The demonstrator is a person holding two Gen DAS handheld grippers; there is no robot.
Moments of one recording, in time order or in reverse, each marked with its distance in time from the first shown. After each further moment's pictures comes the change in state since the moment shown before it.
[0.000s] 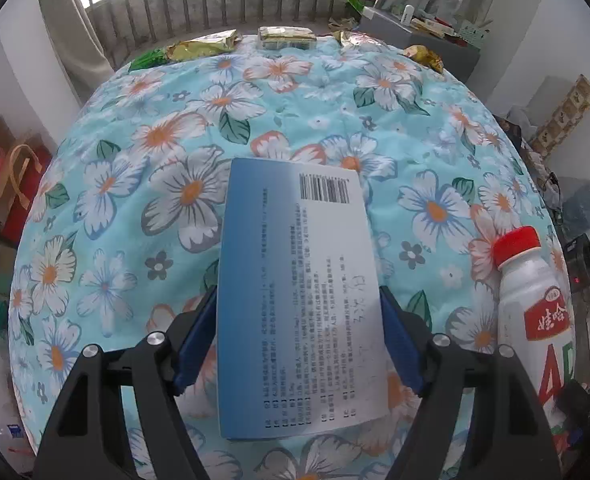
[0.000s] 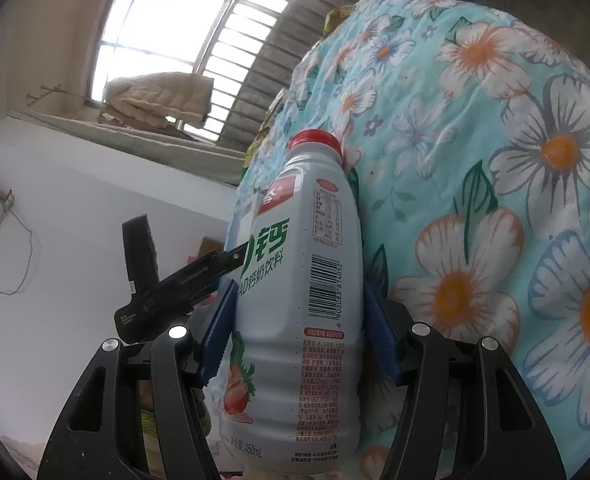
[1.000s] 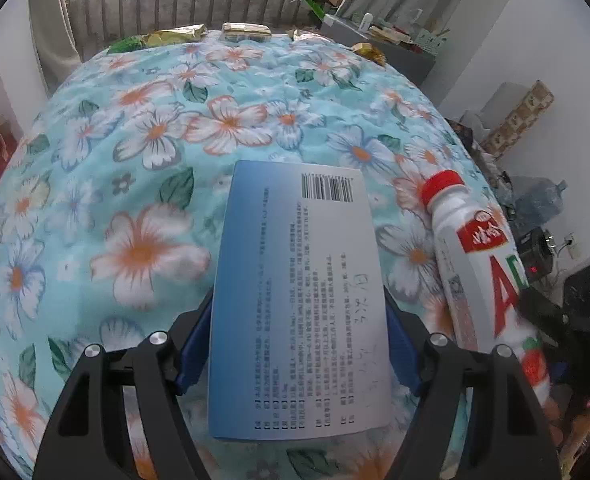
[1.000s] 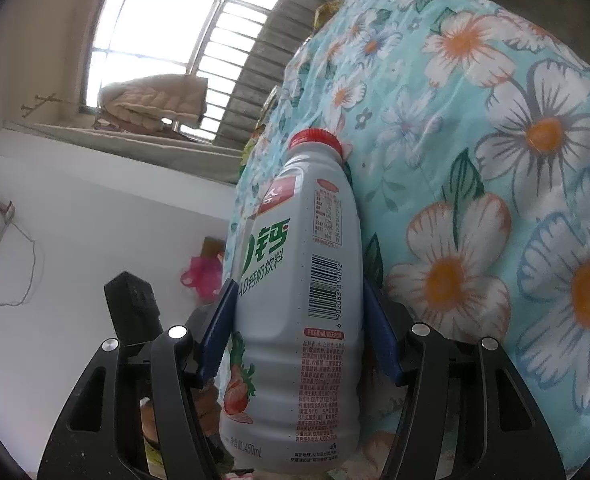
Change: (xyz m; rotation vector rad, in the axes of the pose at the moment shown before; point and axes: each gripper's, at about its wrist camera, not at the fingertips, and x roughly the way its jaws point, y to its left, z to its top) left arm -0.030 -0.007 -0.062 0.000 -0.038 -0.197; right arm -0.005 0.001 -0.004 0.043 0.016 -0.002
